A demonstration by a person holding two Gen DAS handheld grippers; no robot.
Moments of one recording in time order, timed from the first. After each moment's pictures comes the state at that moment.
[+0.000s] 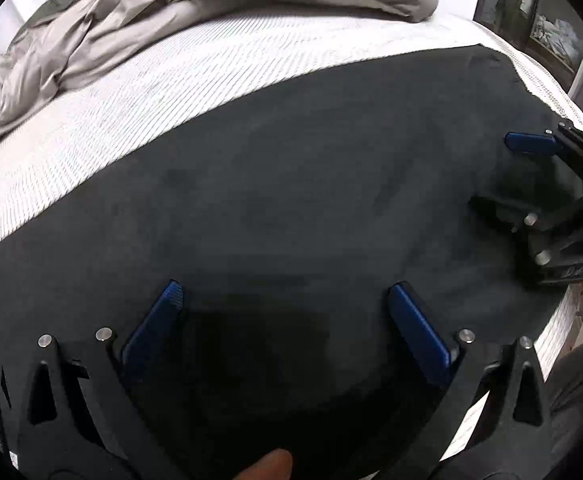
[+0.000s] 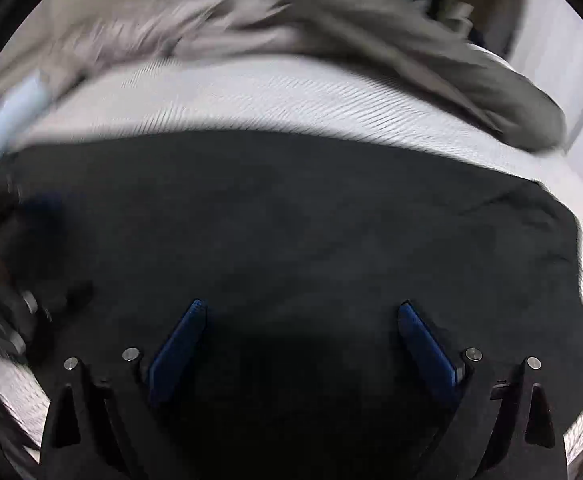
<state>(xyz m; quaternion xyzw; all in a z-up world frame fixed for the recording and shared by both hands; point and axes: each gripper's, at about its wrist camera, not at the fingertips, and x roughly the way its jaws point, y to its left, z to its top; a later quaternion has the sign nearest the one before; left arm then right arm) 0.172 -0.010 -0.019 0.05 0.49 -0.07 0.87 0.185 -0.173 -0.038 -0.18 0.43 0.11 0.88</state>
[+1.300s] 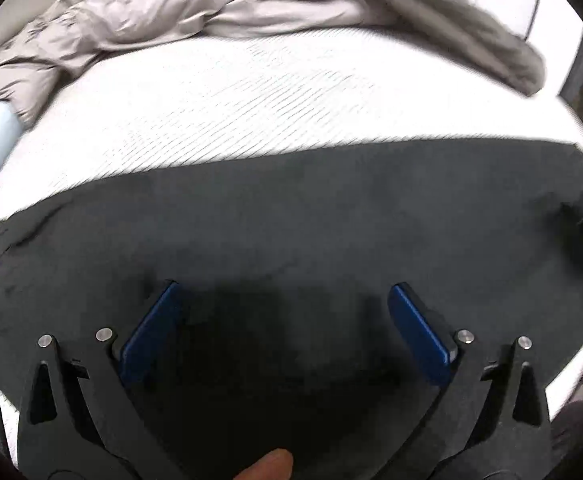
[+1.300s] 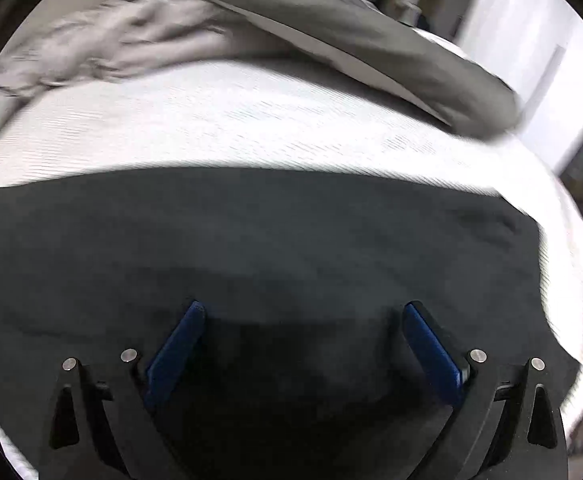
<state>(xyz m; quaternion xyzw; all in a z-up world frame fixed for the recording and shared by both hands) 0.160 0.125 -0.005 -0.05 0.47 0.05 0.88 0.219 -0.177 -0.013 -0.13 0.43 0.05 0.89</state>
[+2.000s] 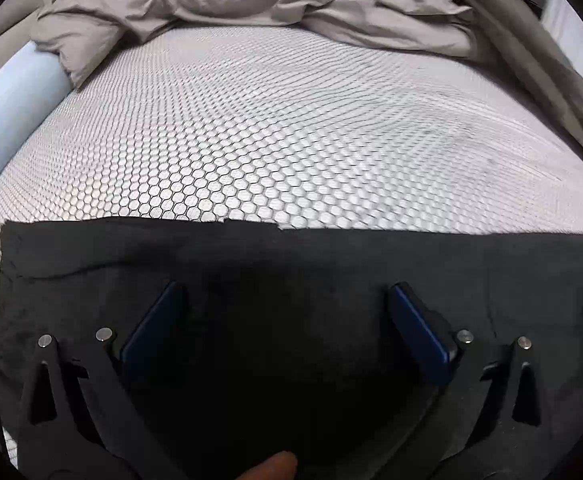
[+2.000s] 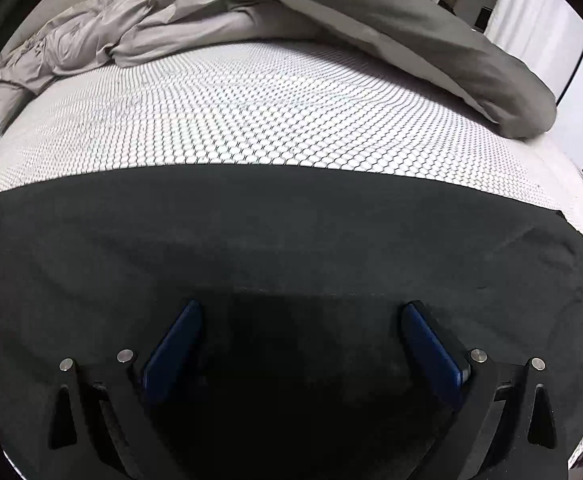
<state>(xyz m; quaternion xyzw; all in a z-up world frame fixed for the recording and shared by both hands) 0.197 0.187 -0.024 -0.10 0.47 0.17 0.86 0.240 -0.193 -0.034 -0.13 0.46 0.06 0.88</state>
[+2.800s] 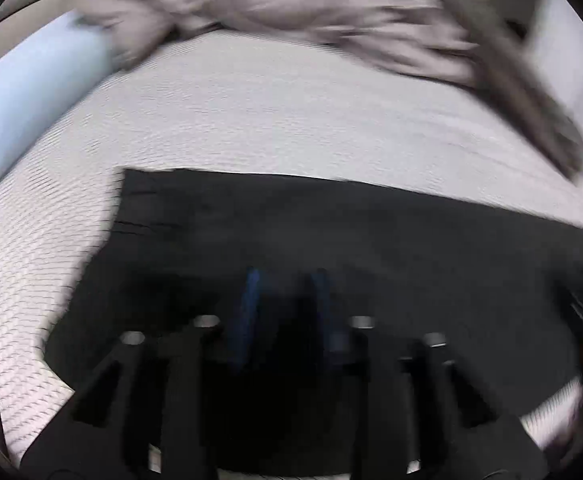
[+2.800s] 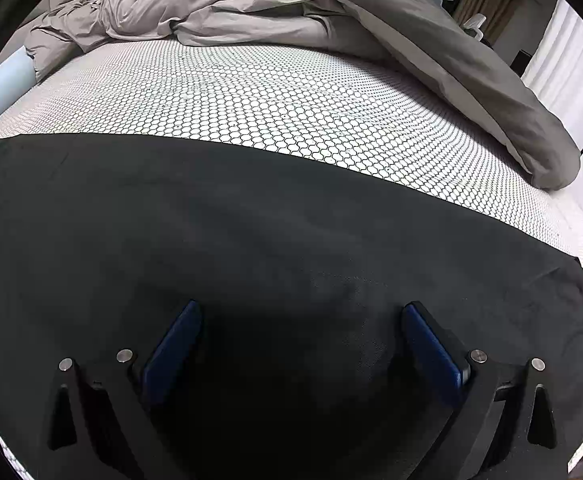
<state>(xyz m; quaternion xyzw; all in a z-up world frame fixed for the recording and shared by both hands) 0.087 0.255 -0.001 -0.13 0.43 0.12 0.88 0.208 -0.135 -0.042 -0.20 0.44 0.11 0.87</state>
